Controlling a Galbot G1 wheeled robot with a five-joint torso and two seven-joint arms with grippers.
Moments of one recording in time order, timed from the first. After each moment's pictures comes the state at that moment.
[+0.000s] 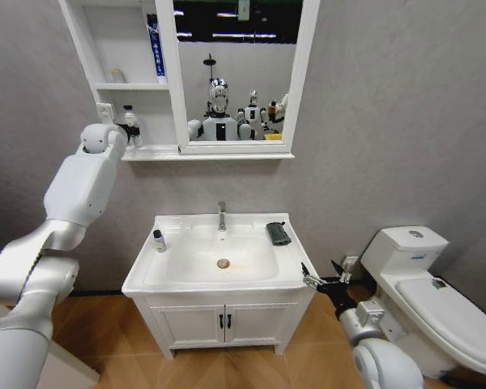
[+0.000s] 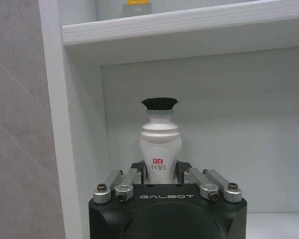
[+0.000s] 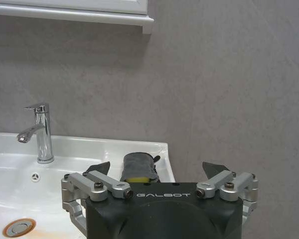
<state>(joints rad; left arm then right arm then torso) -0.23 -1.01 0.01 -0.98 -0.70 0.55 -0.19 -1.60 1.45 0.77 2.25 0.14 -0.30 -0.16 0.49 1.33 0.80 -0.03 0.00</state>
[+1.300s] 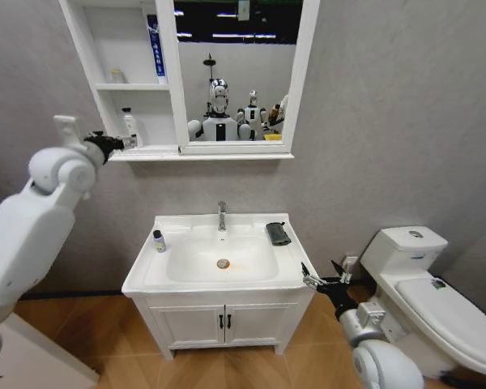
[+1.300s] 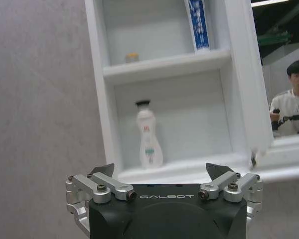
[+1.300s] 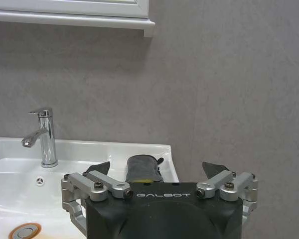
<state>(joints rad) 0.58 -0.62 -0.42 -1.96 -0.95 0.59 -0.41 -1.60 1.48 0.75 2.26 0.13 -0.29 -0.16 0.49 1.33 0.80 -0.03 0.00</state>
